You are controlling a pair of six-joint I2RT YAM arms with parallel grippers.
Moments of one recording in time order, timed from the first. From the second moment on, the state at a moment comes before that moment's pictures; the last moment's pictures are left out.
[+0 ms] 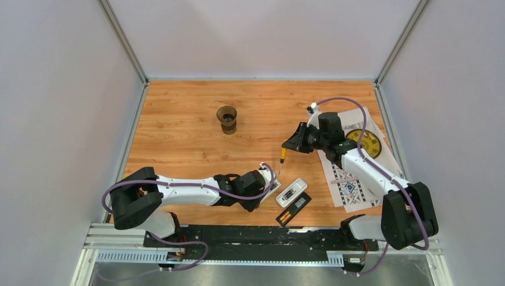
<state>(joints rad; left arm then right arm) -1.17 1.48 0.71 -0.23 -0.10 -0.34 0.35 1.31 0.82 -0.12 -0.48 0.58</state>
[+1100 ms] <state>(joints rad) -1.17 1.60 0.83 -0.22 -0.17 -0.31 0.38 1.34 0.75 -0.01 -0.37 0.58</state>
